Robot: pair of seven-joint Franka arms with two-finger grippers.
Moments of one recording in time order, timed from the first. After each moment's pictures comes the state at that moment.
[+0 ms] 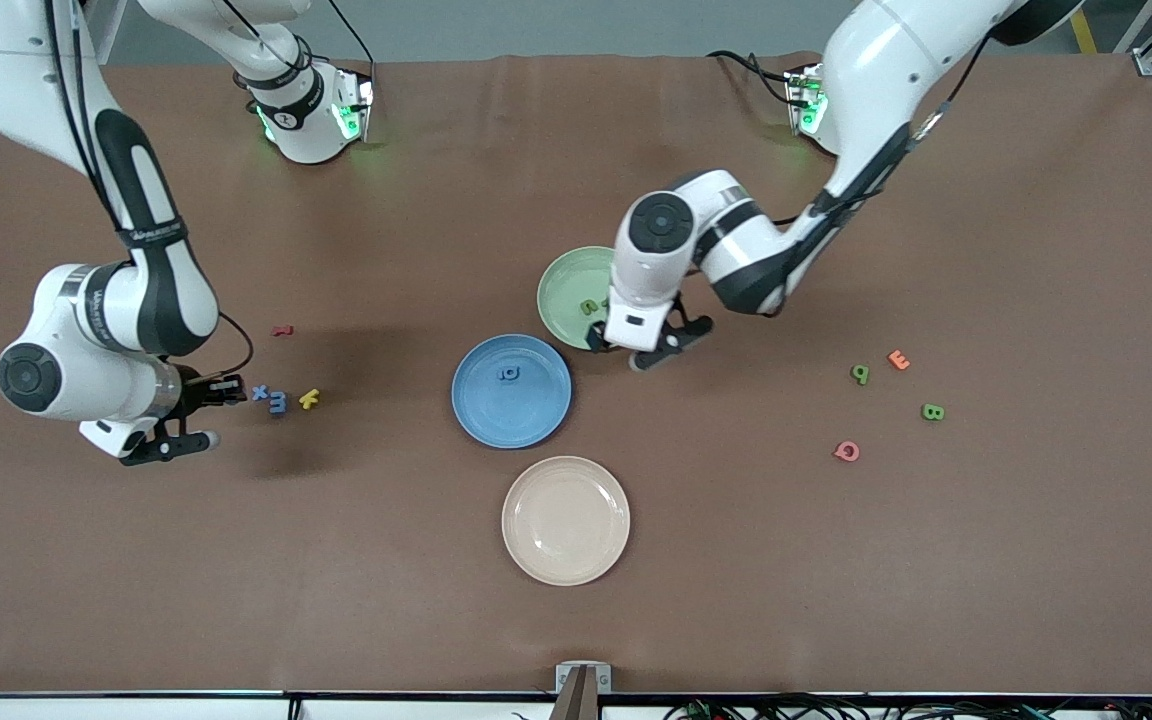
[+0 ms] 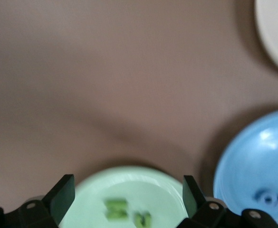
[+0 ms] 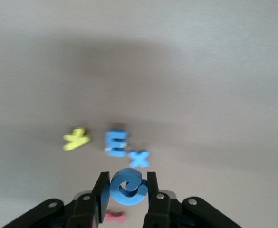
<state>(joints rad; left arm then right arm) -0.12 0.58 -0.66 -1.79 0.39 2.24 -1.45 0.07 0.43 -0.09 -1.86 0.06 2.06 -0.22</state>
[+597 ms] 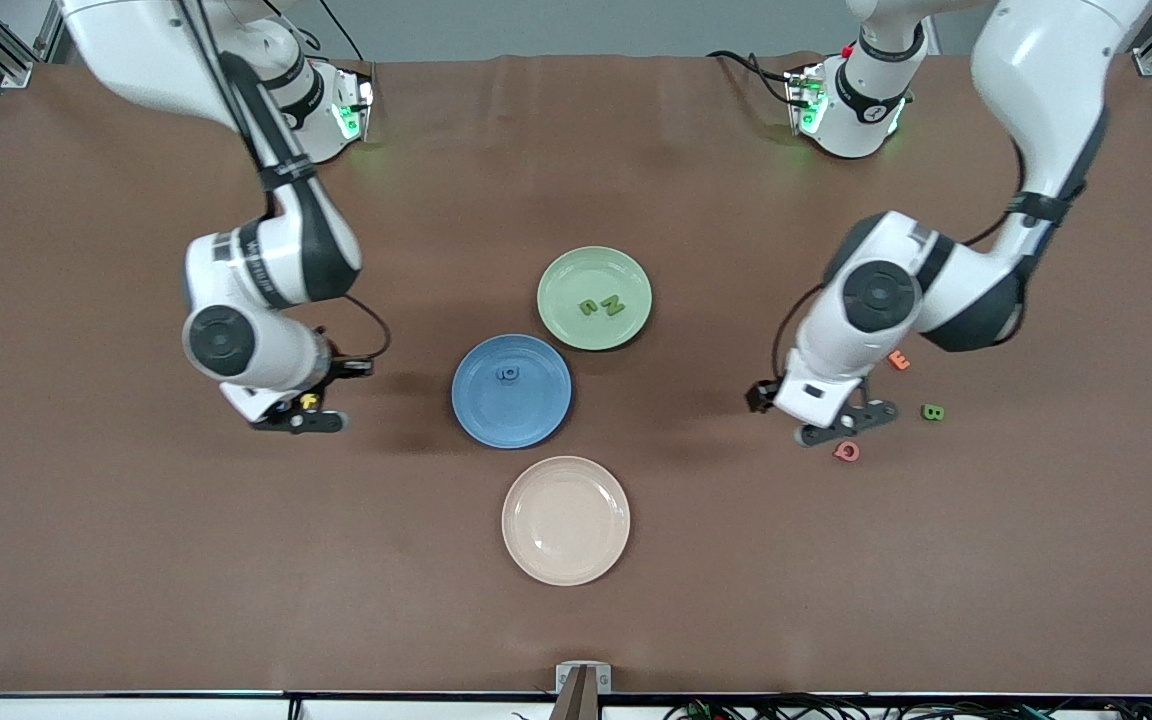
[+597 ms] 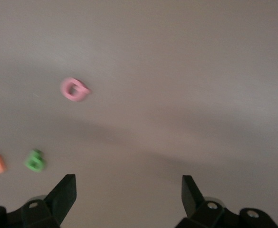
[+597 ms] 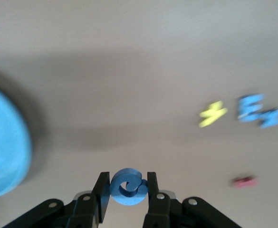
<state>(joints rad) 0.25 0.48 -0.66 -1.84 0.41 2.17 -0.82 0.41 0.40 -0.08 -1.86 0.11 2.03 0.34</state>
